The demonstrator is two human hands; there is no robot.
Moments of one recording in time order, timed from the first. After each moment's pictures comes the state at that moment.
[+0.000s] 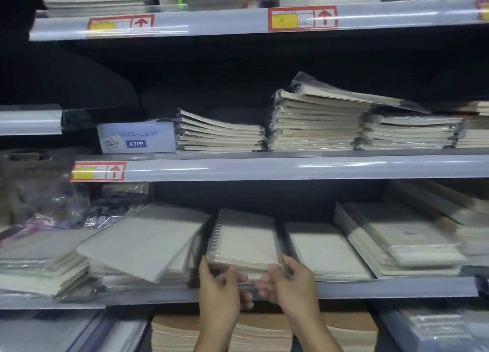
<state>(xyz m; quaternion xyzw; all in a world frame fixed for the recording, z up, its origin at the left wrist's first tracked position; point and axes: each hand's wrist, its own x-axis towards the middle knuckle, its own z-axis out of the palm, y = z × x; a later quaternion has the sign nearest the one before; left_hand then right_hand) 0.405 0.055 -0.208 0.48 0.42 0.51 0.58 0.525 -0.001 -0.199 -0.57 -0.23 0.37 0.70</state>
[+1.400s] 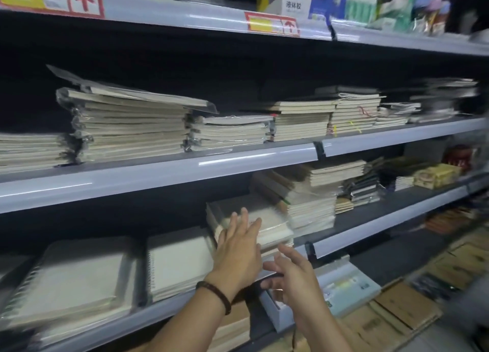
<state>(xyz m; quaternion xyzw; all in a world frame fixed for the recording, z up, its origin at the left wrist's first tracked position) 0.696 -0.052 -0.159 0.96 0.20 0.19 0.09 0.734 -0.190 -0.176 -0.60 -0.12 0.26 0.75</state>
